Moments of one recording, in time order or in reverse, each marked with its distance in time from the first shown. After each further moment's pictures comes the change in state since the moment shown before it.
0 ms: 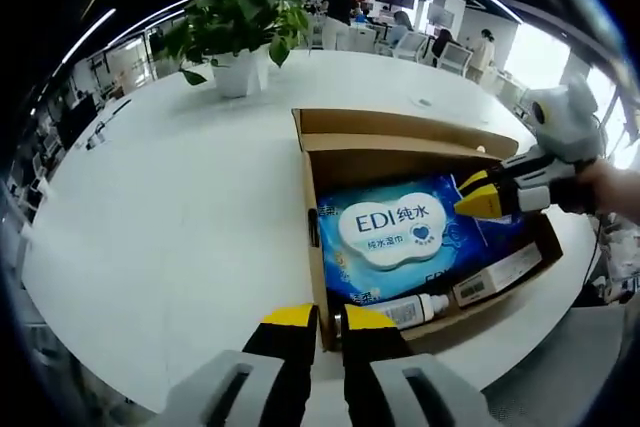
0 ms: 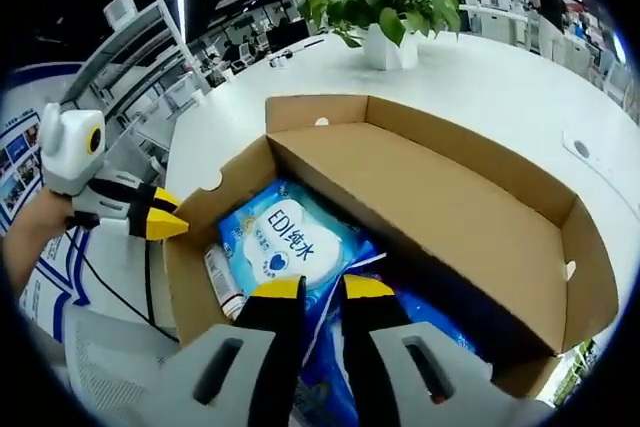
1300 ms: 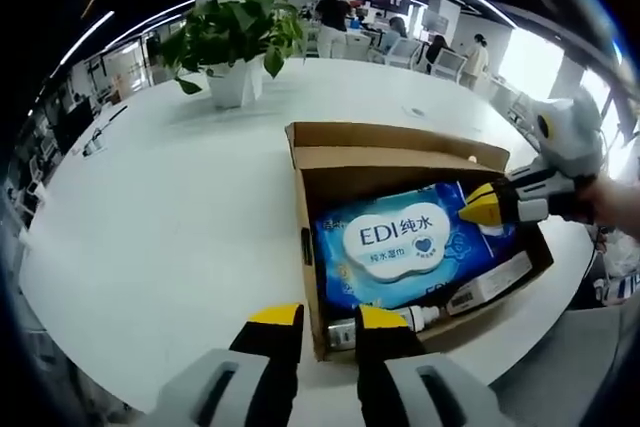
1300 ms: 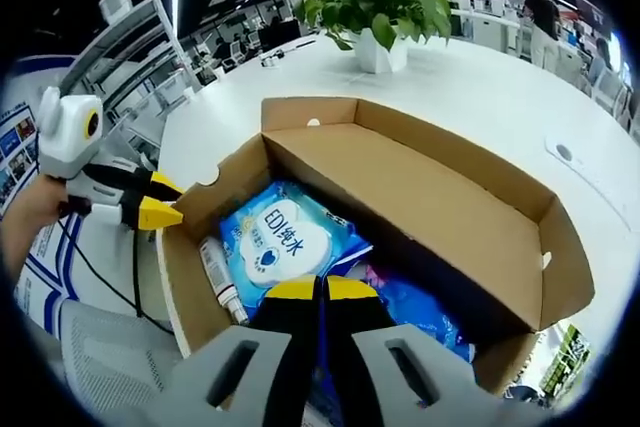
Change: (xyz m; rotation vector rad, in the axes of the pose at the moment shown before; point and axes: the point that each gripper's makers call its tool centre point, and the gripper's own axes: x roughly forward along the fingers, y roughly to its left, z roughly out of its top) left arm -0.009 -0.008 0.016 0.022 -0.038 -0.018; right arm -0.026 -0.005 -0.005 -0.022 -0.008 -0.071
